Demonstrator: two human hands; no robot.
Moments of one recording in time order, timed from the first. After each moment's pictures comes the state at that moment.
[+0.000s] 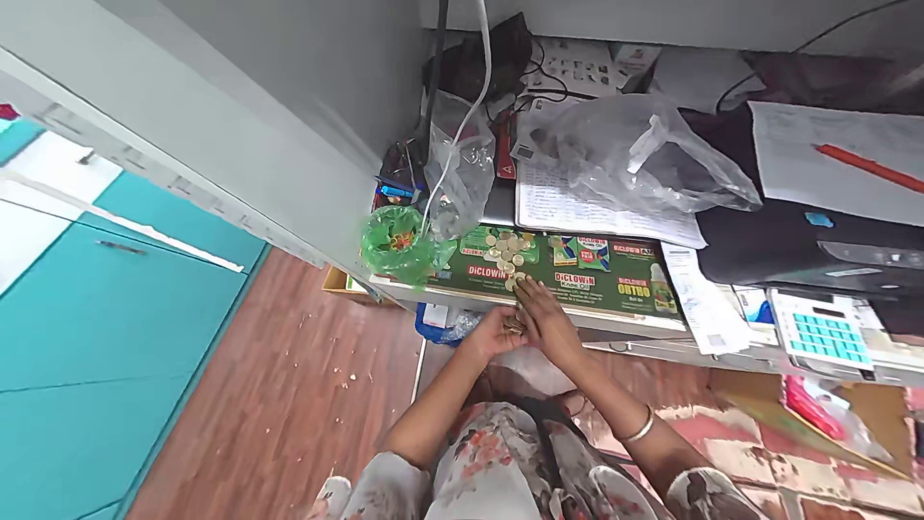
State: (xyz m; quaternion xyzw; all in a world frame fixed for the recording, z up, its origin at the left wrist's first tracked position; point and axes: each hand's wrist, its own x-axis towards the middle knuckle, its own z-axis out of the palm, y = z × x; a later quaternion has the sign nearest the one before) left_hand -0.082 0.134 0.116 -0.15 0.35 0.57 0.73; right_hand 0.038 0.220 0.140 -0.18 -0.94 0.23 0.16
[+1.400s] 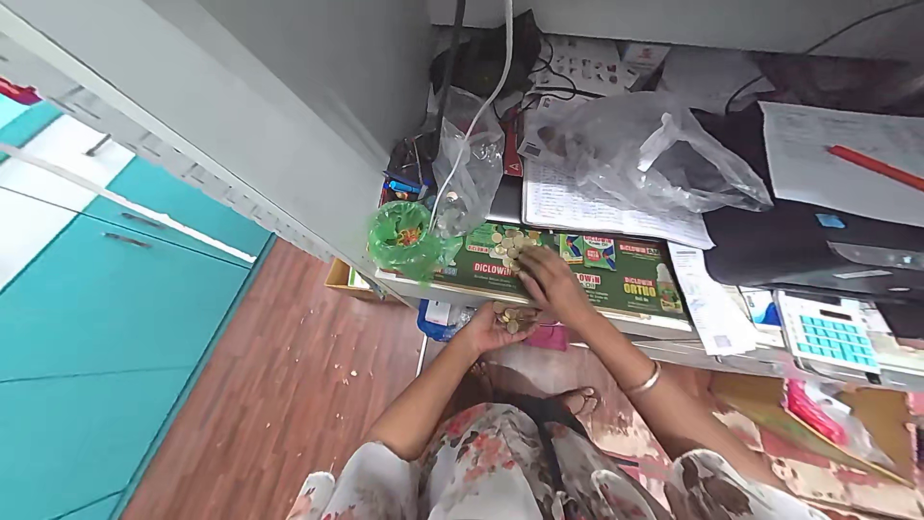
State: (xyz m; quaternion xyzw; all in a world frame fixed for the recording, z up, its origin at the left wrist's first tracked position) left_hand -0.103 0.120 0.115 -0.18 0.31 0.57 0.74; right_hand 0.004 0.270 0.160 -0.11 -0.96 0.18 0.18
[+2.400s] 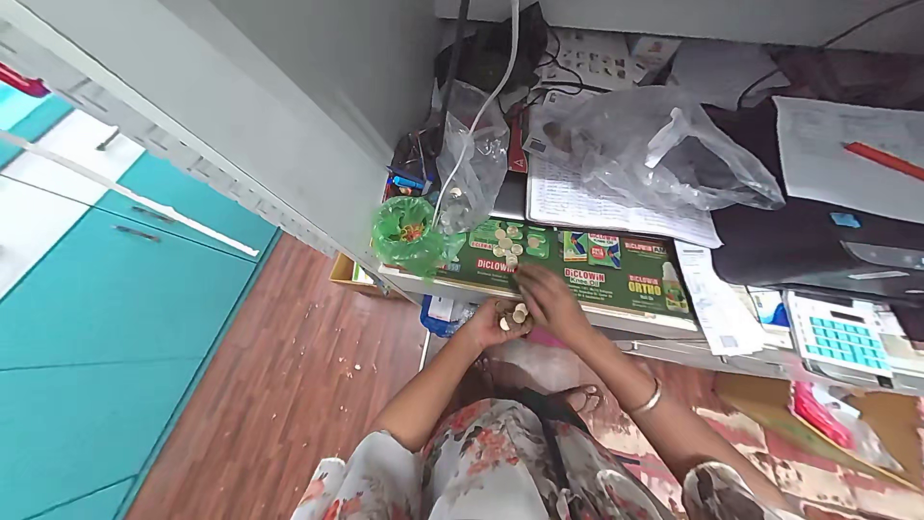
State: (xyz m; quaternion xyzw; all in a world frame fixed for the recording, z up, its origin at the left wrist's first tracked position) left_hand -0.102 0.121 0.106 -0.18 0.31 0.57 0.74; right_hand 0.018 0.240 0.152 -0.10 -0.95 0.22 0.20
